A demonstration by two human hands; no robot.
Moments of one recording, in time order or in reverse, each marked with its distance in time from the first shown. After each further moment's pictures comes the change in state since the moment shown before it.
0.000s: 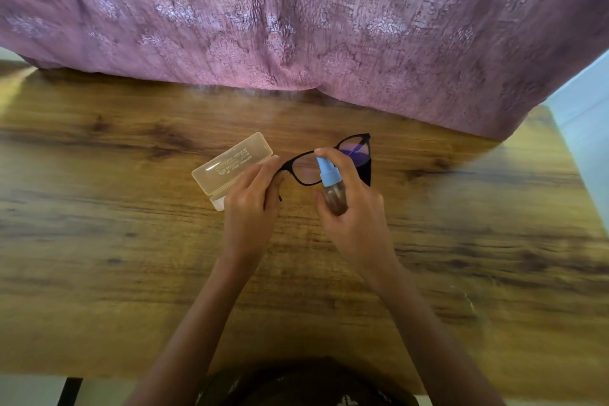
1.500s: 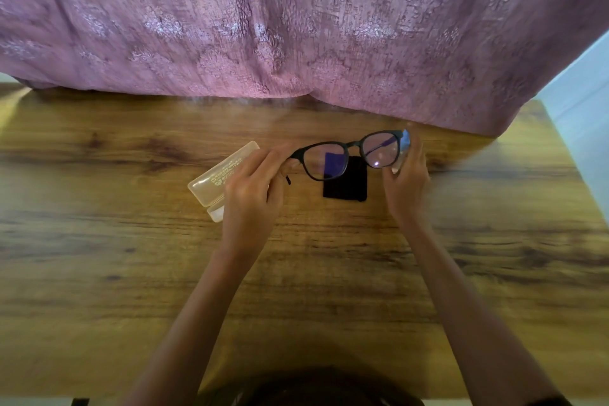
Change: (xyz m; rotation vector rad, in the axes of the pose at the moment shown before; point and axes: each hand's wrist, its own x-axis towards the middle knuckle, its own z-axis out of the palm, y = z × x) left_hand 0.032 0.019 -0.005 -0.061 0.017 0.180; right_hand 0.045 0.143 -0.022 -0.247 0.444 0.195
